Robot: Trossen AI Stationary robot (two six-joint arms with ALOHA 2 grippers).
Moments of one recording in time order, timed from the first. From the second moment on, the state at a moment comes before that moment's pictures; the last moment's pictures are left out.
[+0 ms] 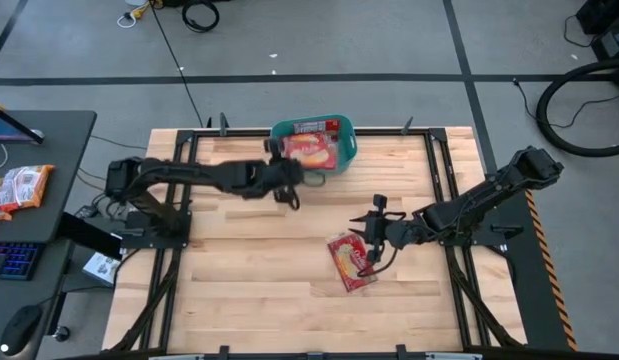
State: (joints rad) left arm 0.10 1.60 1.24 -0.47 -0.73 0.39; right arm 0.38 1.24 0.56 0.07 0.61 0.06
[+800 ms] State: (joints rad) left arm 0.33 1.79 1.27 -0.28 -0.51 0.44; right arm 0.42 1.24 0.56 0.05 0.63 0.10
